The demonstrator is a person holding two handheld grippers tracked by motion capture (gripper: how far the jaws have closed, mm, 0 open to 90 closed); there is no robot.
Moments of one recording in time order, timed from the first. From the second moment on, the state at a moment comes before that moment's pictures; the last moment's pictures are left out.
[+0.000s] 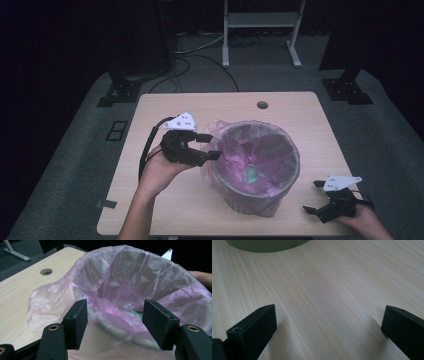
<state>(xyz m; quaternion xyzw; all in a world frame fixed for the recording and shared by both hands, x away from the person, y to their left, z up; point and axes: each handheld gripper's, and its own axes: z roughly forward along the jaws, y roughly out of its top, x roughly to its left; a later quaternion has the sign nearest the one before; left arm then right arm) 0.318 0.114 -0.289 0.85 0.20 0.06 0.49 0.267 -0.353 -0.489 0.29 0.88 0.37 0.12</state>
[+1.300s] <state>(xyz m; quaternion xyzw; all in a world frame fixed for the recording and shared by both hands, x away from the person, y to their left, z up) 0.322 0.092 -0.278 0.83 0.16 0.06 0.54 0.264 -0.355 -0.471 0.33 0.86 0.37 0.12</state>
